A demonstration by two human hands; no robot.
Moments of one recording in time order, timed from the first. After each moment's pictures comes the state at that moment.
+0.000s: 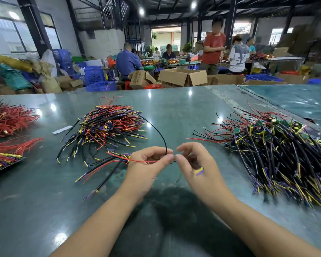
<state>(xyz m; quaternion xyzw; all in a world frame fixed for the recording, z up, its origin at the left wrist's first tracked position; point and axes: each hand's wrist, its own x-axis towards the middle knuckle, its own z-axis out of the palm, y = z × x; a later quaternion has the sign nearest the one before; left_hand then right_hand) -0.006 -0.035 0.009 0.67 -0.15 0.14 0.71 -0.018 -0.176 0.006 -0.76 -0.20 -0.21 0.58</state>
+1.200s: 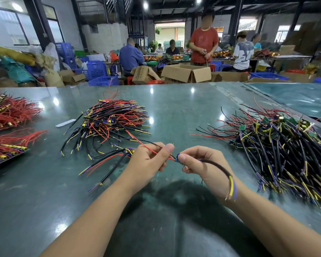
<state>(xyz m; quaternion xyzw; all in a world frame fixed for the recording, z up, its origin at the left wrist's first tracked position) 0.002 -0.017 0.008 0.76 -0.20 0.11 0.61 -0.013 -0.184 0.010 -0.69 -0.12 -0.02 0.72</state>
